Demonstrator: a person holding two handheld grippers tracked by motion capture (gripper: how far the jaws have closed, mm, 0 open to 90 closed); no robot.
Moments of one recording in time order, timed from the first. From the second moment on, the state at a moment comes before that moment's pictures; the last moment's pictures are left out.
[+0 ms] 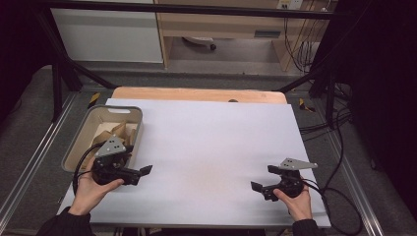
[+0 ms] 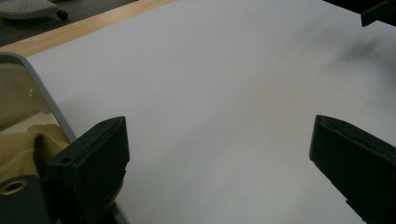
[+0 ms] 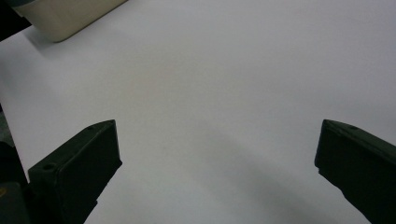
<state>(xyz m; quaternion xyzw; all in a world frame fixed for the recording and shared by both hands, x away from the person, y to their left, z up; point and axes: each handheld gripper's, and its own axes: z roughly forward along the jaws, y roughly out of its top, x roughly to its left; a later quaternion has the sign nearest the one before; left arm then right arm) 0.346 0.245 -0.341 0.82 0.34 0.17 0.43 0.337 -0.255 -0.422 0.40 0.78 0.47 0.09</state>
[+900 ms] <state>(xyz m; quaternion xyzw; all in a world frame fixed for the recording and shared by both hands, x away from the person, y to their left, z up) 0.359 0.256 -0.319 0.81 0.35 0.19 0.43 0.337 -0.255 -0.422 0.41 0.78 0.47 0.09</state>
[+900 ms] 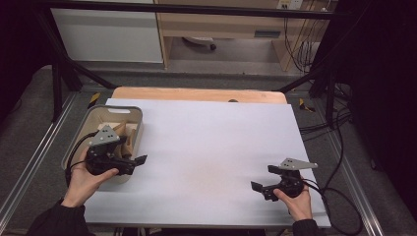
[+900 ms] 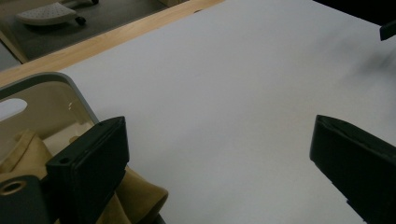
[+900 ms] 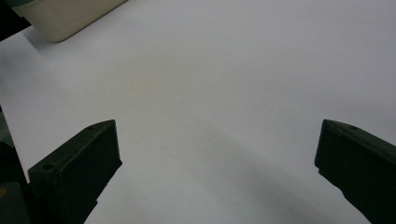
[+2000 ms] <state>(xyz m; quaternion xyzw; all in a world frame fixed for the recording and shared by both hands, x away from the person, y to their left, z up) 0.379 0.277 -0.297 0.80 0.38 0.22 0.42 0.337 -0.255 -0.422 0.41 0.78 0.47 0.09</state>
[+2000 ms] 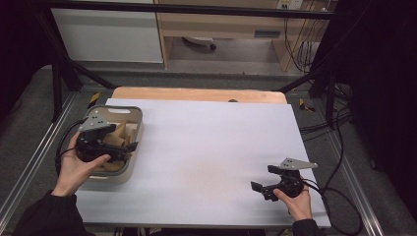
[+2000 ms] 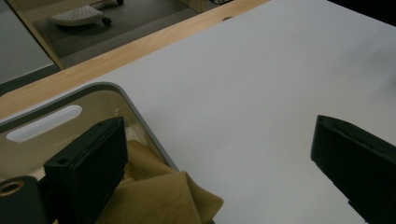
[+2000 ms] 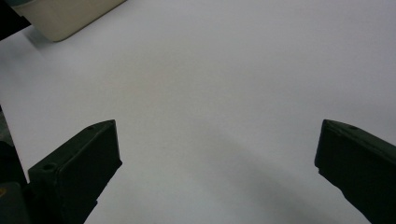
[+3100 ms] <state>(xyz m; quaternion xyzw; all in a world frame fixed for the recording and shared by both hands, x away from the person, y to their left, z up) 0.385 0.312 -0.310 0.79 0.41 0.23 0.40 0.337 -0.254 -0.423 0.41 0.78 0.47 0.09</state>
